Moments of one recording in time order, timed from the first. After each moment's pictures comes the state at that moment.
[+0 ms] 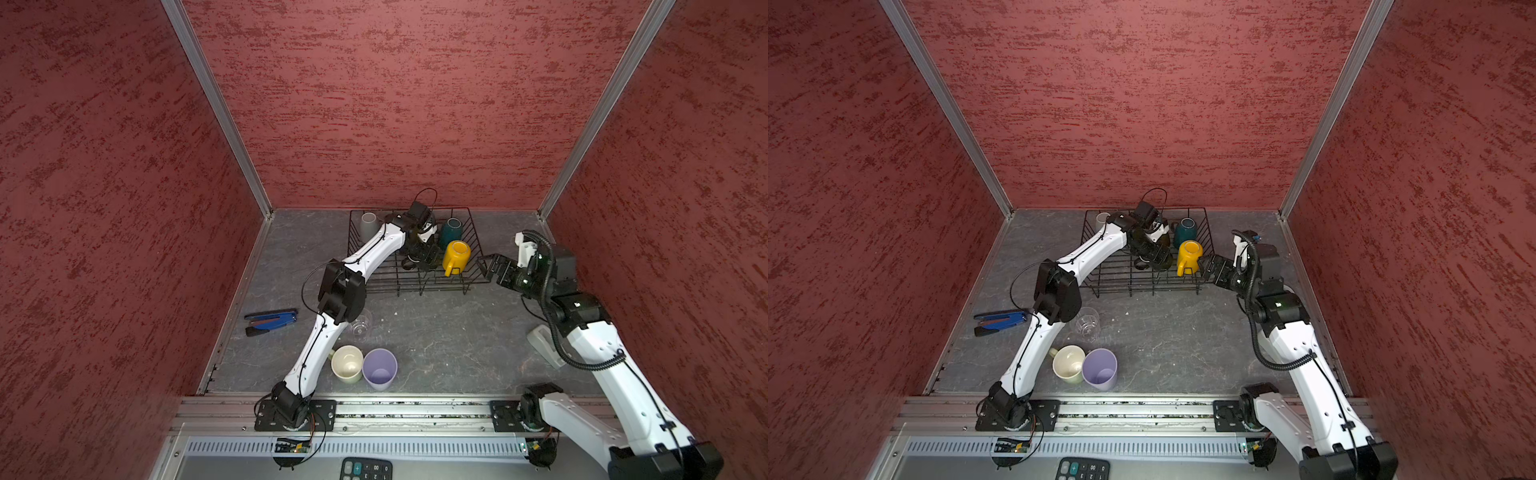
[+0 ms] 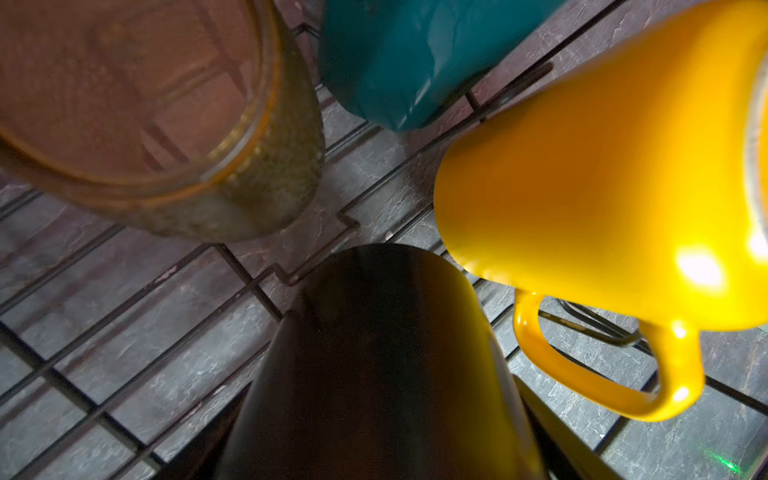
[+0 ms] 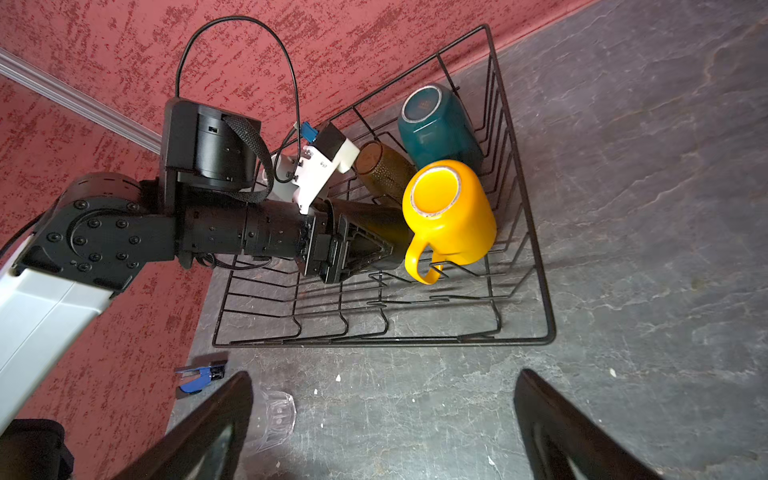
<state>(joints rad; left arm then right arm) -0.60 2.48 2.39 -1.05 0.24 -0.09 0.16 0.96 0.94 -0.52 -0.30 0.54</state>
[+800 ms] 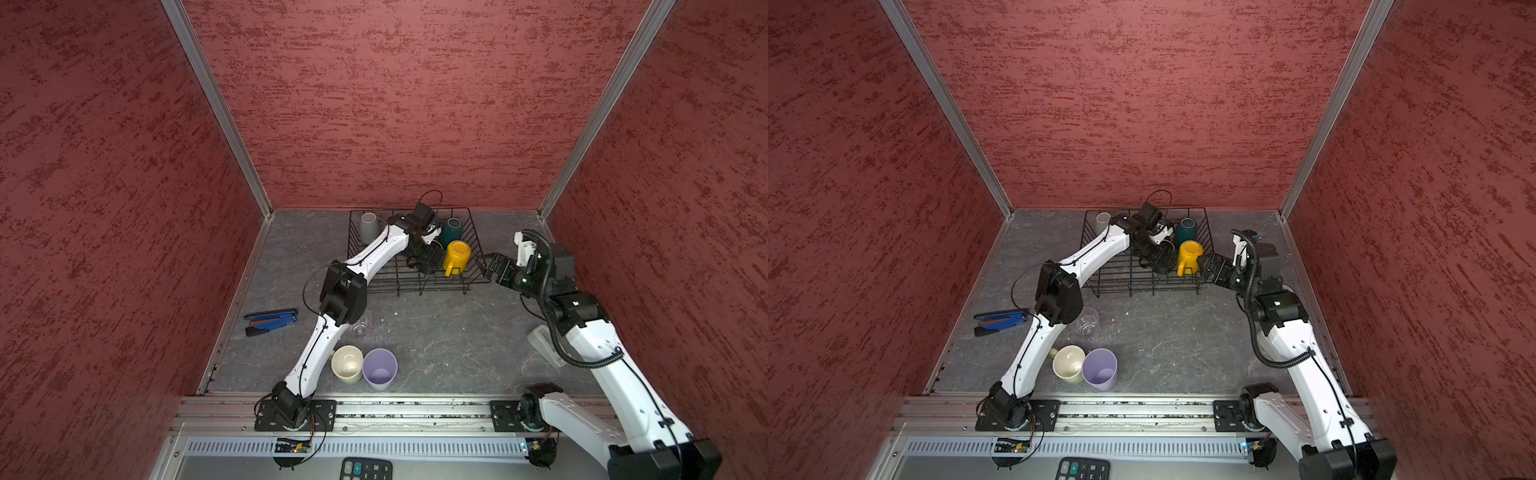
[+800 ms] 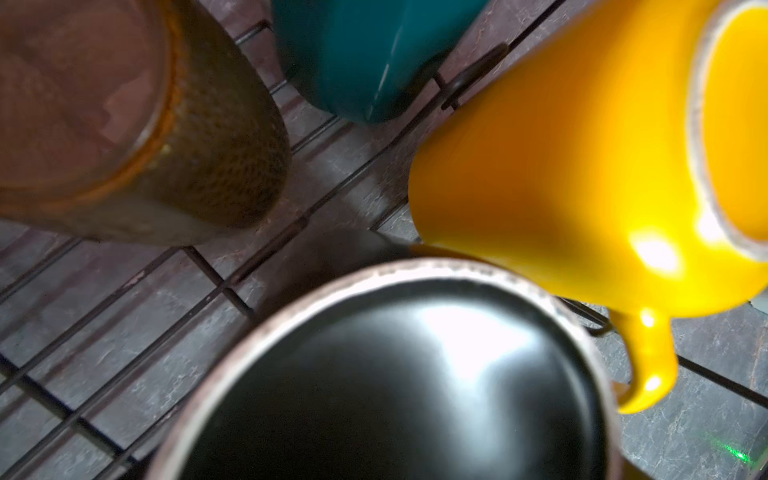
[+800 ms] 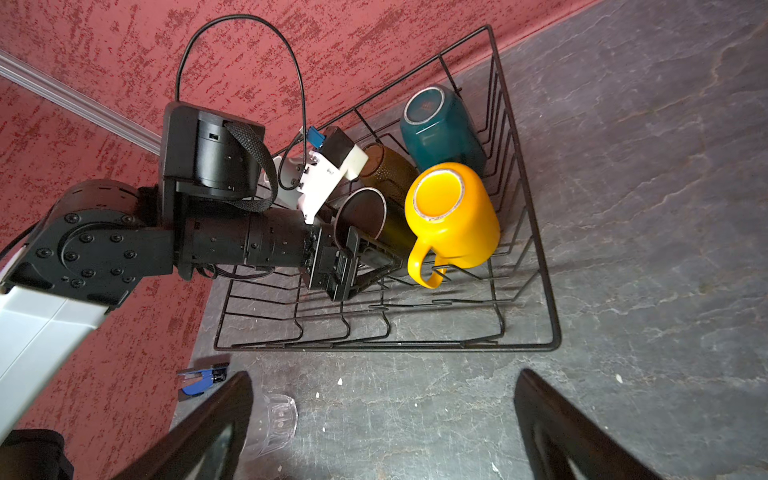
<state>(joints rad) -0.63 2.47 2.39 -1.06 0.23 -0.07 0.16 0.97 0.94 -0.50 -0.30 0.55</state>
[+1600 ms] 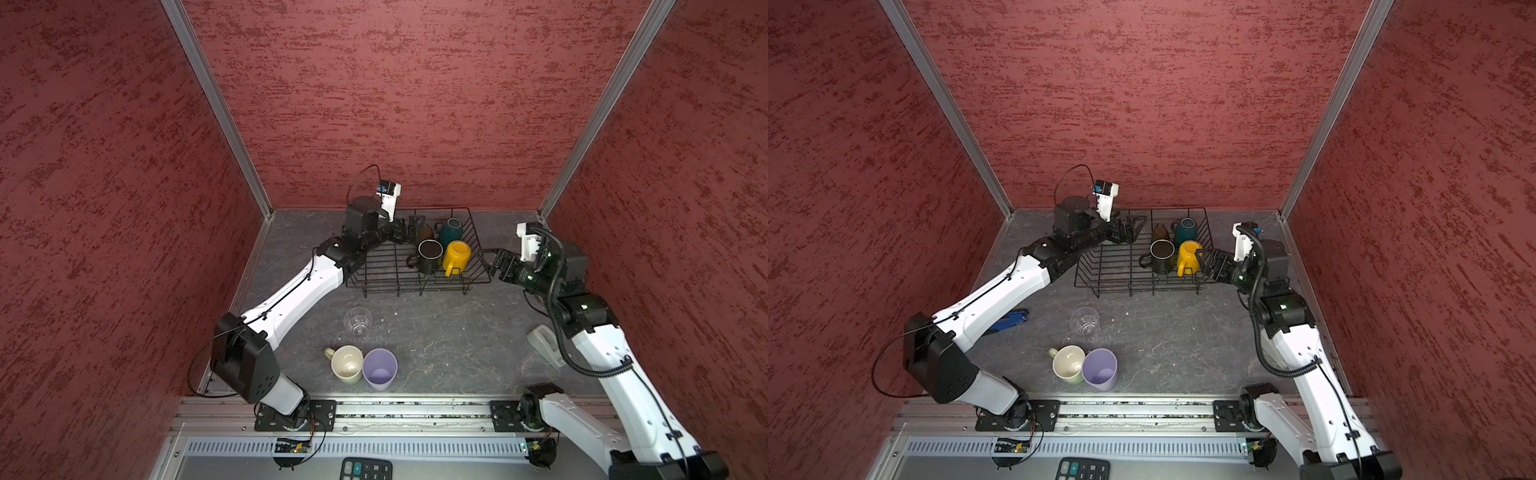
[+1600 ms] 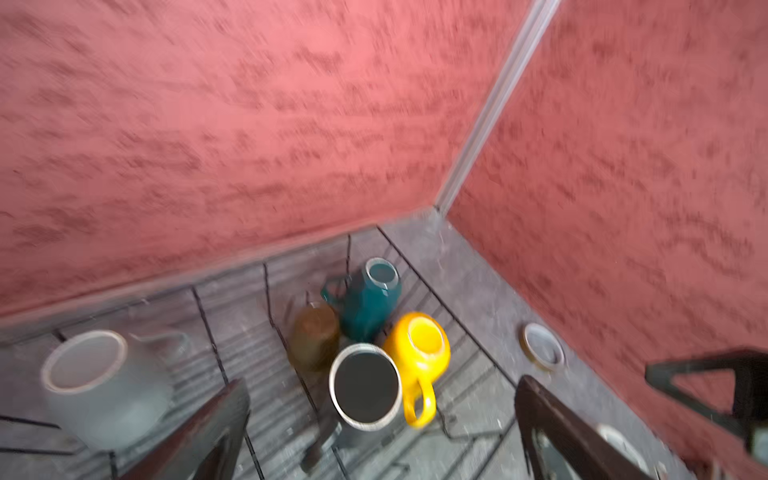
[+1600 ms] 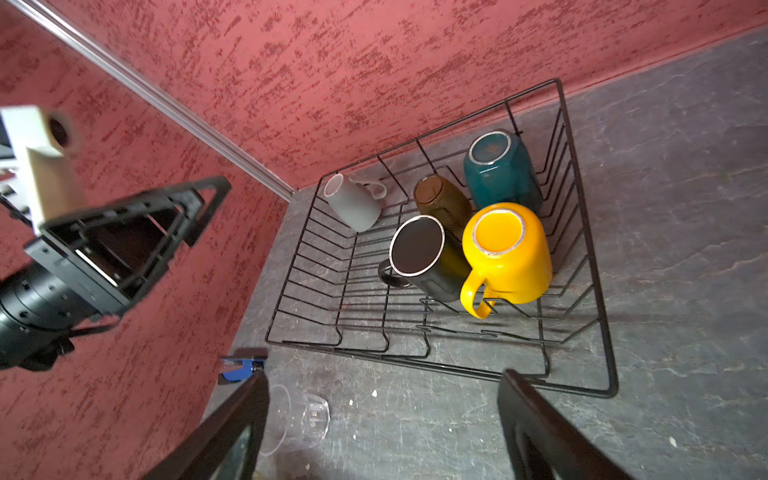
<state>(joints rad) -0.54 1.52 1.39 -0.09 0.14 -0.27 0.17 0.97 1.01 -0.46 -0.41 0.52</state>
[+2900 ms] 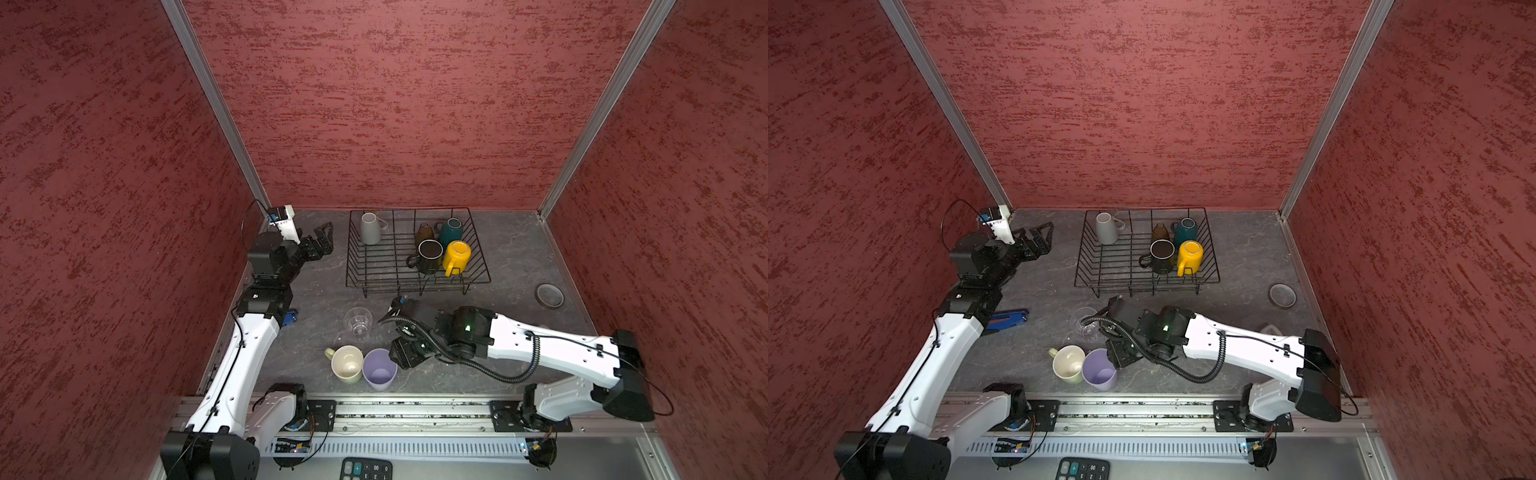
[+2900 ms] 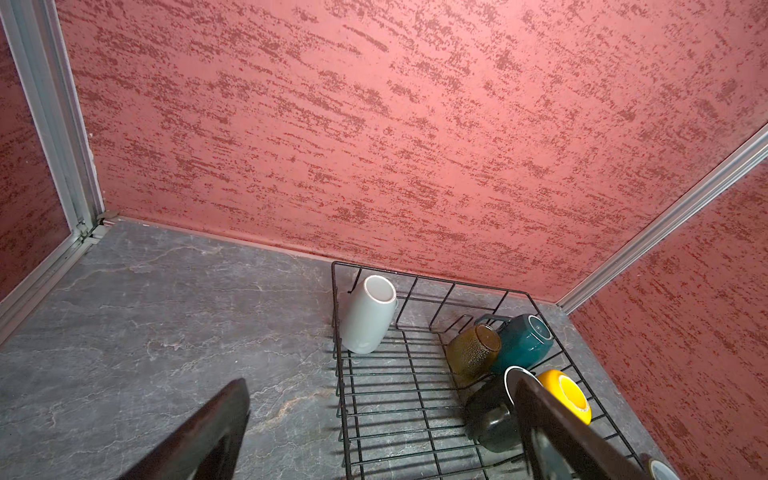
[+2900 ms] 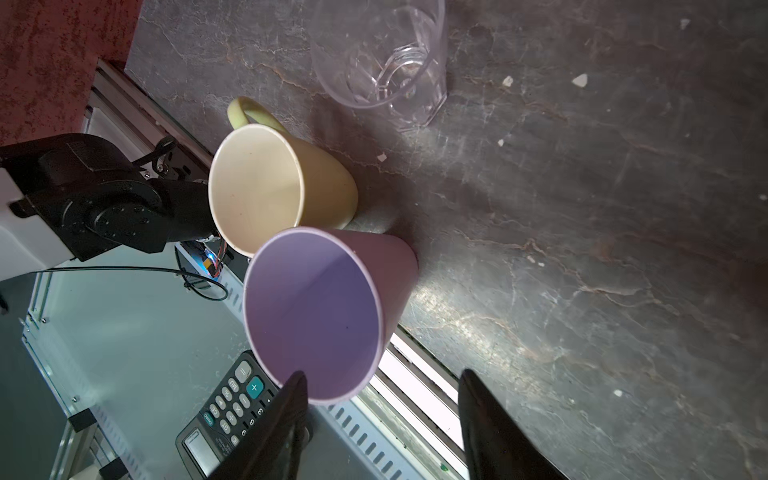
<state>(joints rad) -0.03 1.00 0.92 -0.09 0.20 -0.37 1.22 1.43 1.22 -0.79 -0.07 0.73</state>
